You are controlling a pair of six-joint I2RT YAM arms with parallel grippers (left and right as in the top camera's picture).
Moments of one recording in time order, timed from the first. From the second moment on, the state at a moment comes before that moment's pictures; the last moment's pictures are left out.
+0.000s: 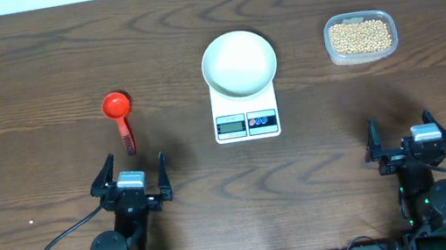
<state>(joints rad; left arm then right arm) 0.05 0.02 0.02 -0.03 0.19 0.14 -0.05 0.01 0.01 -0.07 -0.03 -0.06</state>
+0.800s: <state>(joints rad) 0.05 0.61 0.41 -0.11 0.38 0.14 -0.05 0.01 0.01 -0.07 -0.03 -0.06</state>
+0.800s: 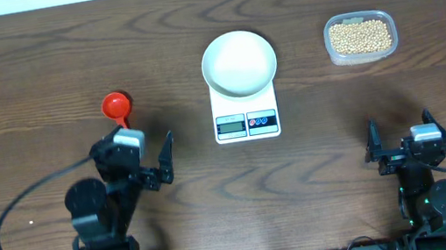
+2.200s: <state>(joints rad) 0.05 1.17 1.03 -0.40 0.42 0.15 -0.05 0.01 0.01 -0.07 -0.03 -0.06</state>
